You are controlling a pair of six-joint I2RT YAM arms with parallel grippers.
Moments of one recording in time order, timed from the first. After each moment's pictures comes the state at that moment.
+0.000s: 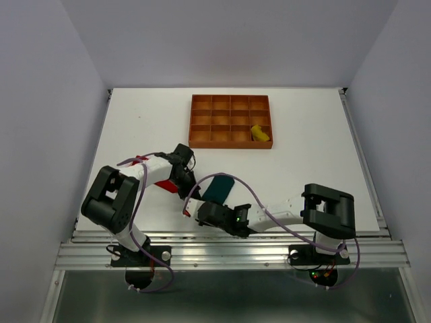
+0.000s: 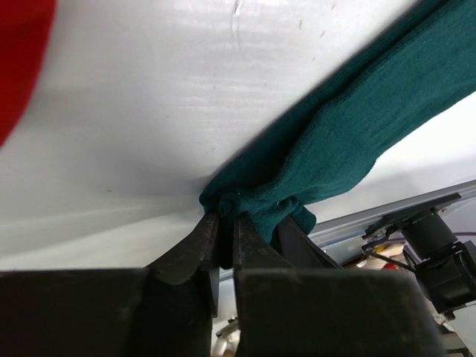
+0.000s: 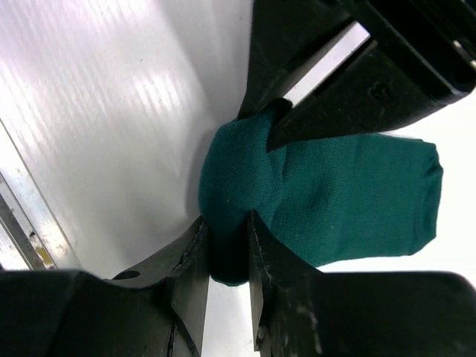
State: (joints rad) left arm -0.50 1.59 0.83 -0.62 0.39 -0.83; right arm 1.36 1.76 0.90 0.03 0.40 -0.19
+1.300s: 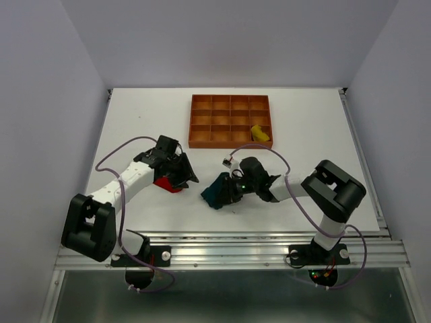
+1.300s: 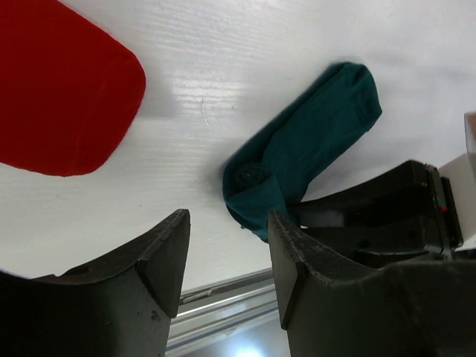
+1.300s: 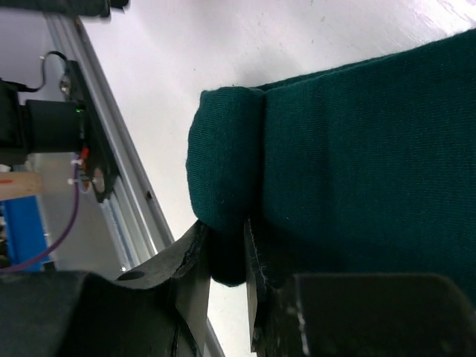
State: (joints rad) left arm -0.39 1.33 0.84 -0.57 0.23 -0.79; right arm 0.79 1.75 0.69 0.43 -0.60 0.58
